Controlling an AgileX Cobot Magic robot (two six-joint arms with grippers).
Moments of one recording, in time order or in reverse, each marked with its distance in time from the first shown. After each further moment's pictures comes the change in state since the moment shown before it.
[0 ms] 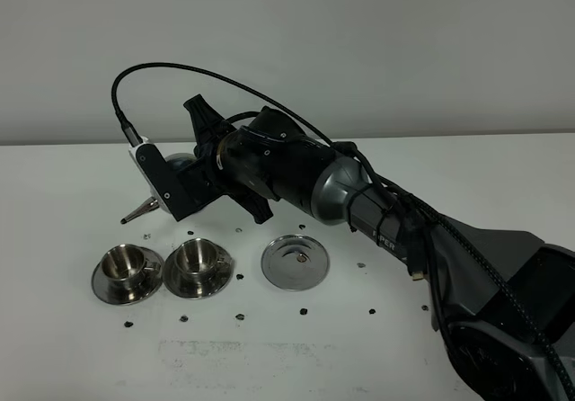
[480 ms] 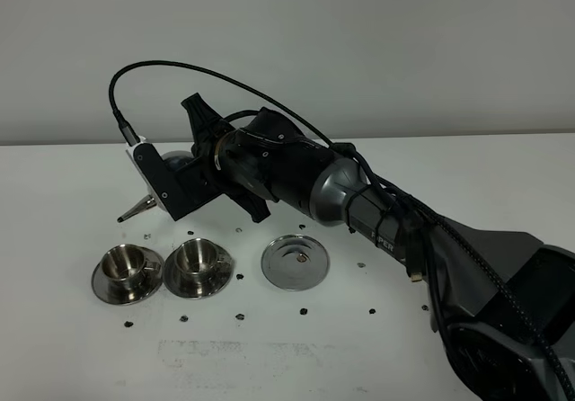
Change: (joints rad) left arm 0.000 0.000 0.000 0.000 0.000 0.000; right arm 0.003 0.001 0.000 -0.010 -0.013 0.011
